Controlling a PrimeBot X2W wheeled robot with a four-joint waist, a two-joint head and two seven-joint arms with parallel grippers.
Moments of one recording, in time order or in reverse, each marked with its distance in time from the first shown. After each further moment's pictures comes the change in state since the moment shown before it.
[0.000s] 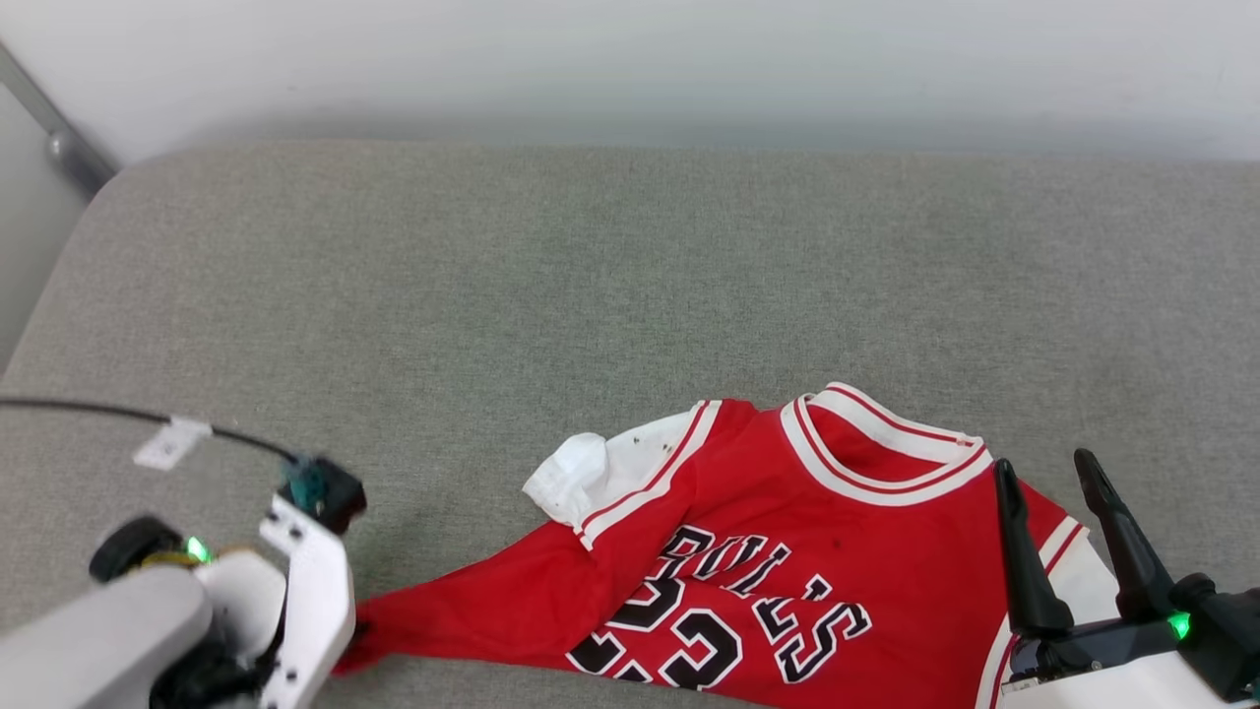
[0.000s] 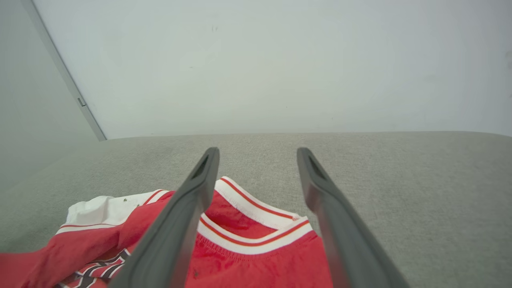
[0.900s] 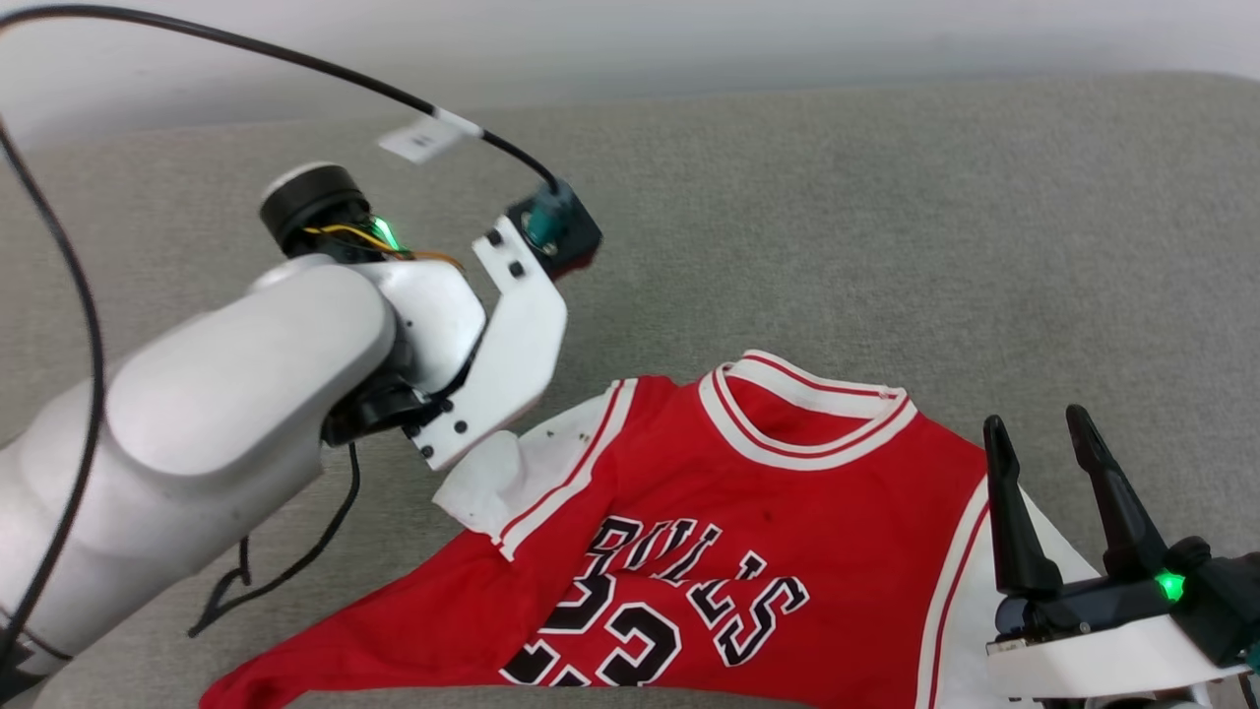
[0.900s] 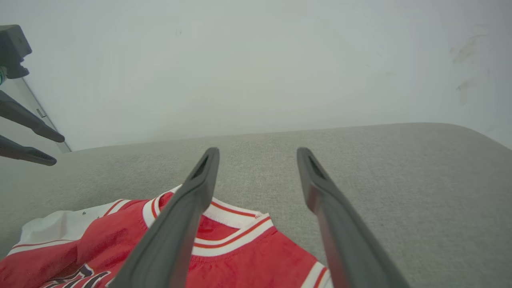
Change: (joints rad) left arm -0.531 -0.271 -0.005 -0.006 0.149 -0.124 0.320; right arm -0.057 0.024 0.008 -0.008 -0.005 0.000 0.000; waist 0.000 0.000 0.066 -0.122
